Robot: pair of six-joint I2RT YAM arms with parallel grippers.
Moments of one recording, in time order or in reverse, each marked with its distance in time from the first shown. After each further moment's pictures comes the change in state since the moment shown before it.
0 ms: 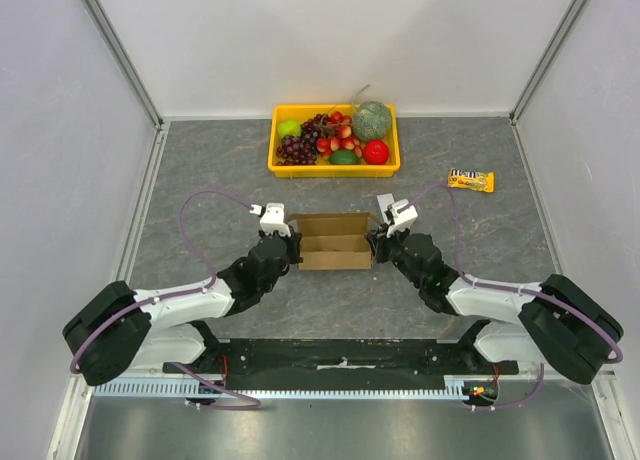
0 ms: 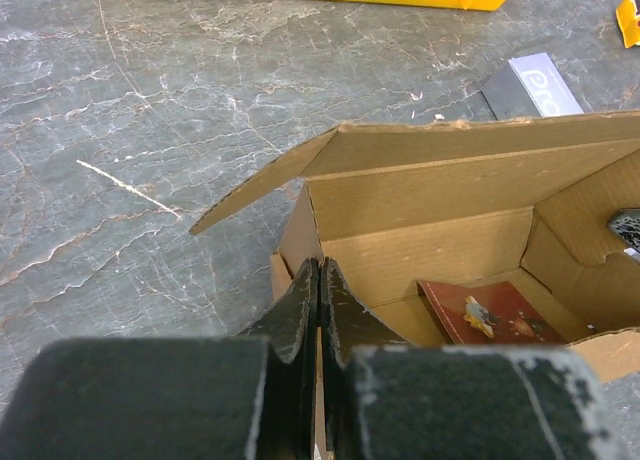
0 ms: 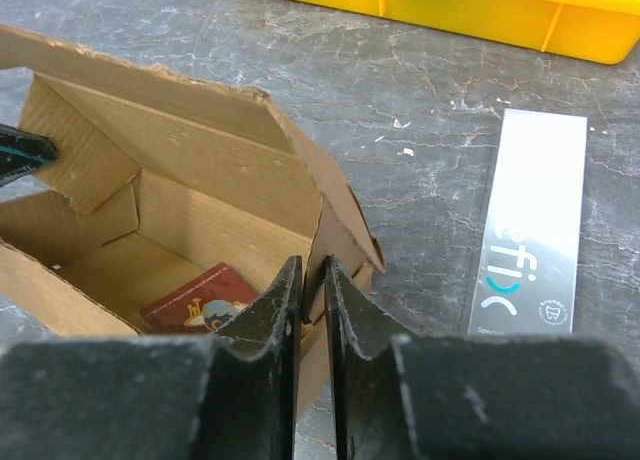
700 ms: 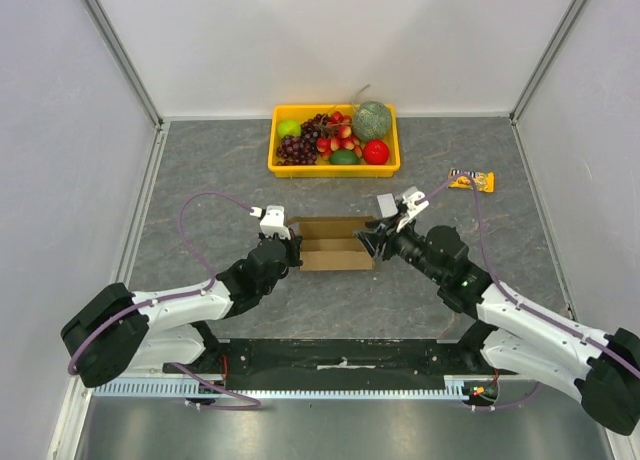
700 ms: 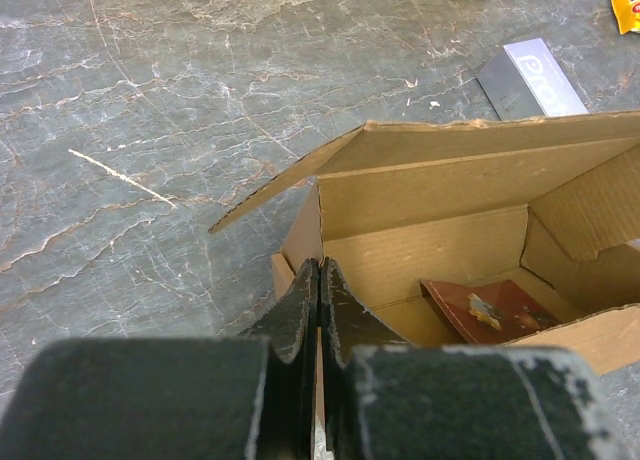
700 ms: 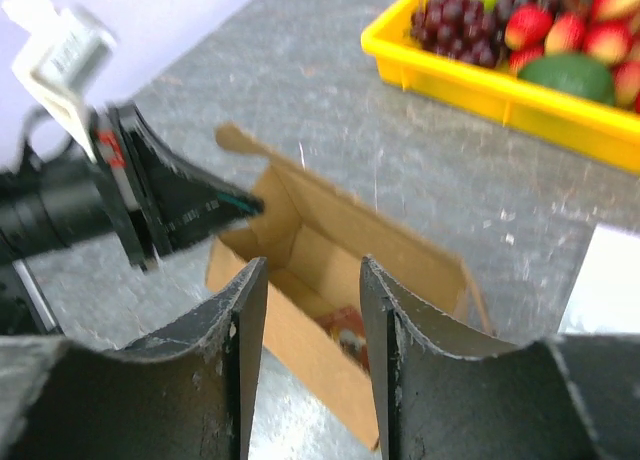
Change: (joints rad) left arm -0.012 -0.026 -0.024 -0.006 0.008 -0.006; right arm 0.010 -0.359 0.097 -0.331 -0.229 0.022
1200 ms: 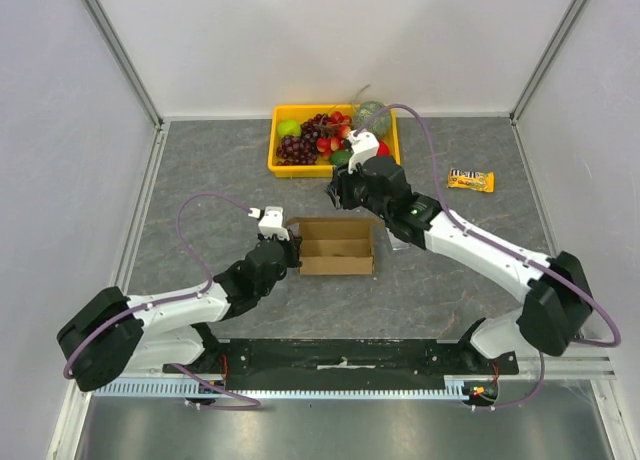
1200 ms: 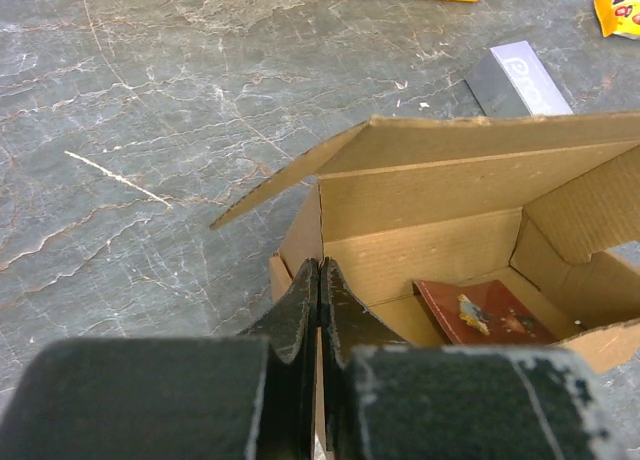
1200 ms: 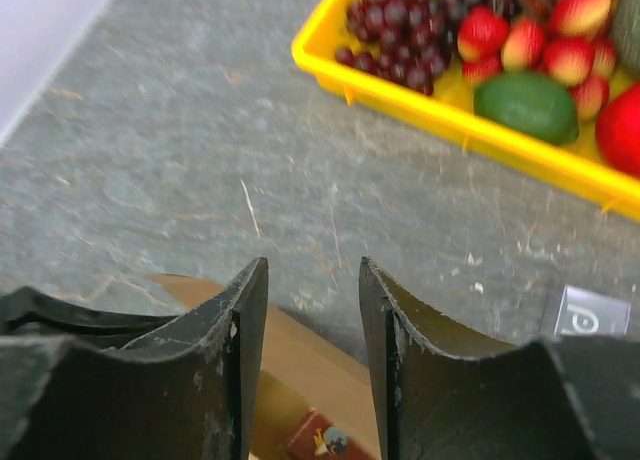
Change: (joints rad) left arm -0.005 -0.026 -0.008 -0.008 0.003 0.000; right arm -0.003 0.494 0.697 -0.388 0.144 0.004
